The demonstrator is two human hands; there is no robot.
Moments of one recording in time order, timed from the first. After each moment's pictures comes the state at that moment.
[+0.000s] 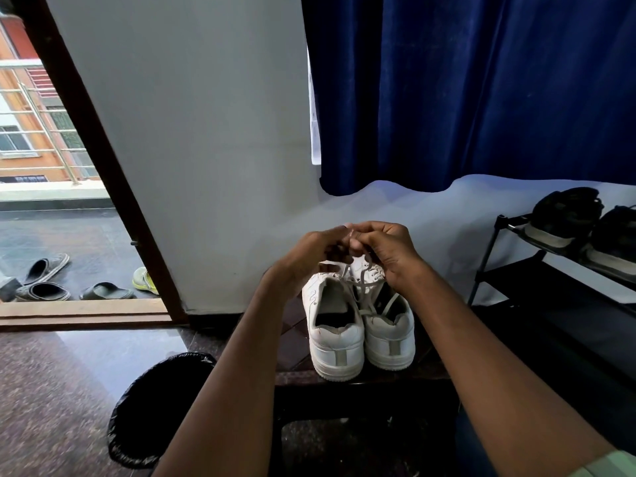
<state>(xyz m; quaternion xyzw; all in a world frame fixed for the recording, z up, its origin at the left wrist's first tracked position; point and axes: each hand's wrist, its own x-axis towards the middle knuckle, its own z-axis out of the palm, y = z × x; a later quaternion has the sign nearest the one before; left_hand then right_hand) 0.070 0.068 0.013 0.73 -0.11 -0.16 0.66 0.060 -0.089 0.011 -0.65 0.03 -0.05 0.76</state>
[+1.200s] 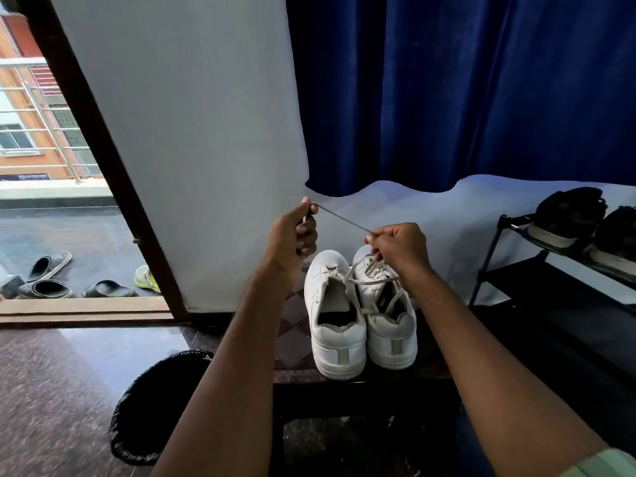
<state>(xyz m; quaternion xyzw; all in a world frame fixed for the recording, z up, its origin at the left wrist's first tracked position) 0.079 0.088 0.021 0.53 -0.06 -0.05 0.84 0.078 -0.109 -0.010 -0.82 0.09 -0.18 0.54</state>
